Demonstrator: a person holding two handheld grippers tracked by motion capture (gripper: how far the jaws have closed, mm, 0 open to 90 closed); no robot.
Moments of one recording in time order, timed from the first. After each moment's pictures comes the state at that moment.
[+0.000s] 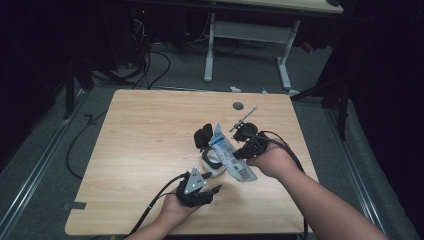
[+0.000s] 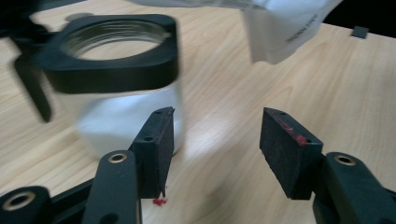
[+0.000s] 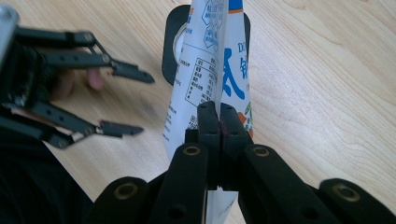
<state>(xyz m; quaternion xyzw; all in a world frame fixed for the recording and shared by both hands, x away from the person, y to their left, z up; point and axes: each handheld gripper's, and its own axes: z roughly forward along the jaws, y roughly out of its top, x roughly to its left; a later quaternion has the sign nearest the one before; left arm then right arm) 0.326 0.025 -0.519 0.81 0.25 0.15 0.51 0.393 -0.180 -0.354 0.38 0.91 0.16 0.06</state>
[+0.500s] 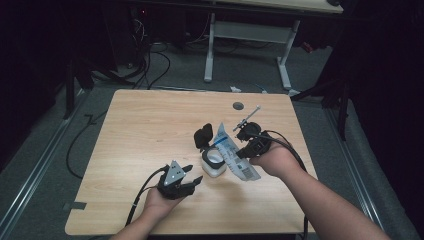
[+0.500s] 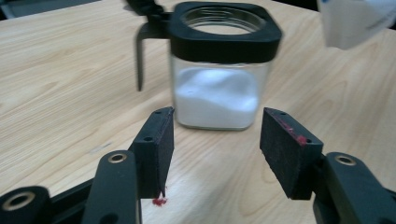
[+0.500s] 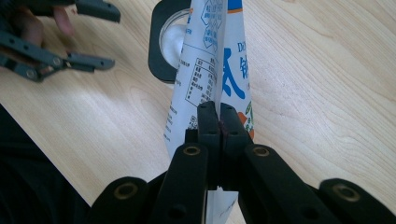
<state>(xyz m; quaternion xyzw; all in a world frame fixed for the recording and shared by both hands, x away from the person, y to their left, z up) 0.347 0.073 -0.519 0.79 0.30 0.16 0.51 0.395 -0.189 -0.356 0.39 0.90 0.16 0.06</state>
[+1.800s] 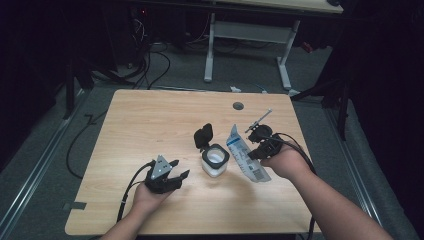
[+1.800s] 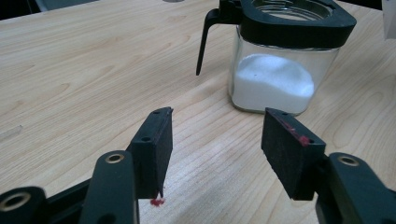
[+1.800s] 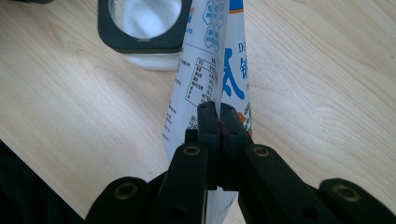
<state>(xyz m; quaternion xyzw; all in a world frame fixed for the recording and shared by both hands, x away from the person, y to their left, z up) 0.360 0.103 -0.520 0.79 0.32 0.18 0.49 0.396 -0.221 -0.369 0.42 0.90 0.13 0.07</state>
